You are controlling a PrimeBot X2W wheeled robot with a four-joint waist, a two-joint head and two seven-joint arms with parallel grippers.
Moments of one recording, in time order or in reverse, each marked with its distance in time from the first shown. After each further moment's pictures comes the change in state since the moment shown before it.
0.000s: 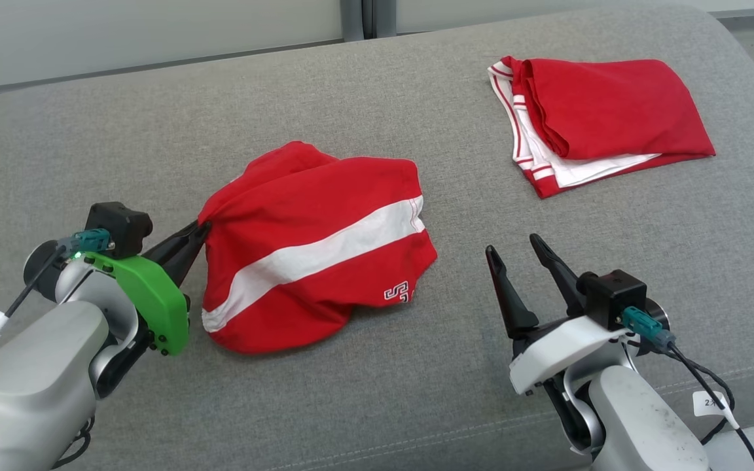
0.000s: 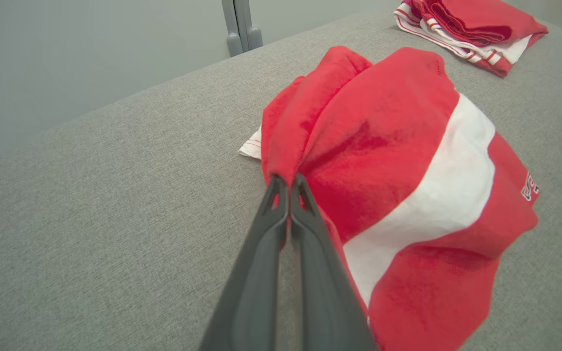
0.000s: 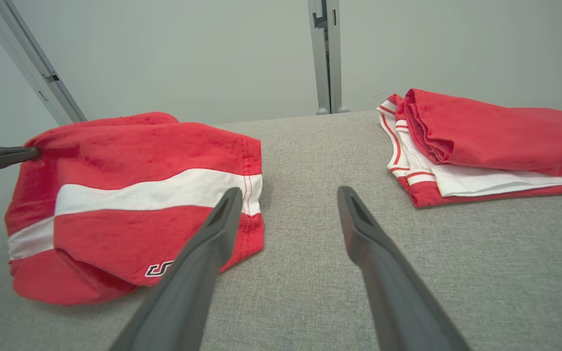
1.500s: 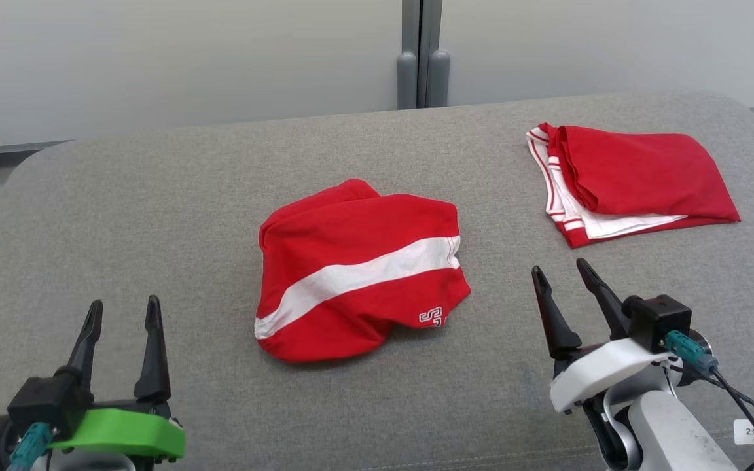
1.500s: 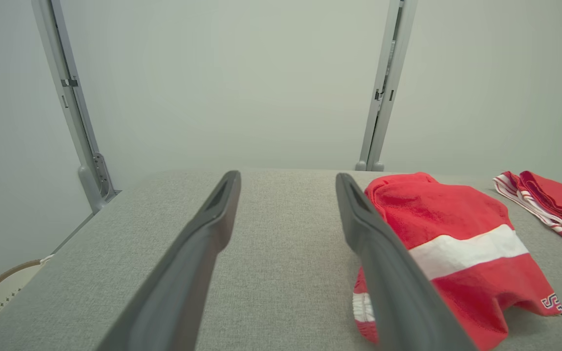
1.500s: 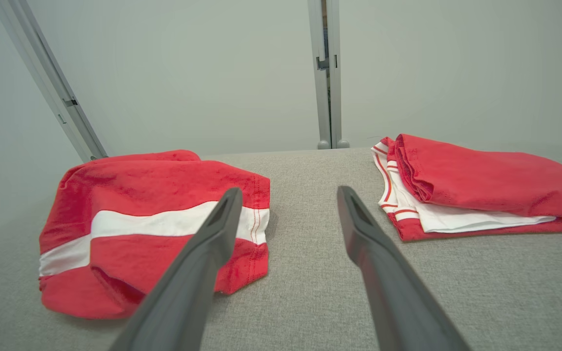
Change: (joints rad) left arm 0.802 -0.264 0.944 -0.517 0.542 0.250 -0.101; right arm 0.084 -0.045 -0.081 -0.019 0.016 0.000 0.000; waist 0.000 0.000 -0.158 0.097
